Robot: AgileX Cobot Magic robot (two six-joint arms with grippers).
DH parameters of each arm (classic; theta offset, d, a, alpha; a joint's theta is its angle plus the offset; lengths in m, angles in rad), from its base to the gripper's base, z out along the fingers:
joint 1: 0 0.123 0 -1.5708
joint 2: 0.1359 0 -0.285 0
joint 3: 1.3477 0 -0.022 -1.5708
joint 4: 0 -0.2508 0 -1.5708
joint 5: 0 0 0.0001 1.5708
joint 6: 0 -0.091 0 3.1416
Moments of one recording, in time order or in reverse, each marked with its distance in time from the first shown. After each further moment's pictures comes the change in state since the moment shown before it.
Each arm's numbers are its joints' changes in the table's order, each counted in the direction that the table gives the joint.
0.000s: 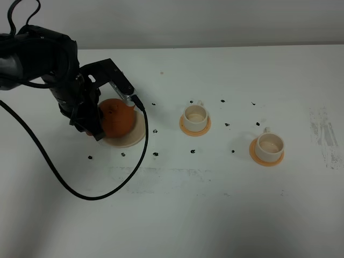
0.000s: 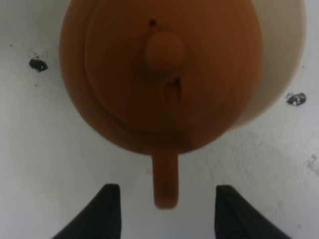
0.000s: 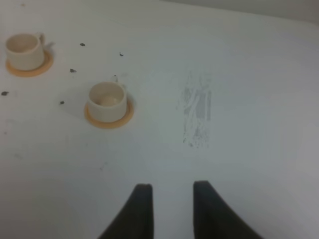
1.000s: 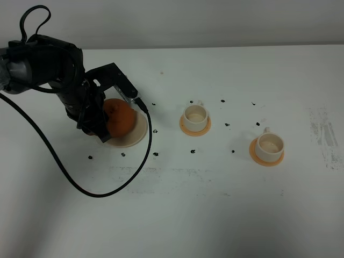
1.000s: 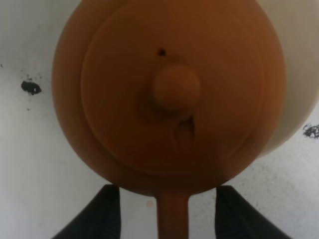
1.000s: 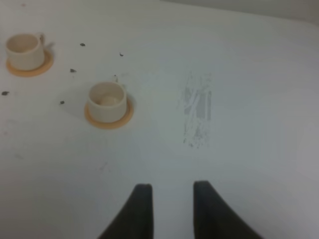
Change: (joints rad) left arm 0.000 0.049 0.003 0.020 0.068 0.001; right arm 0.000 0.000 0.000 0.000 0.000 0.000
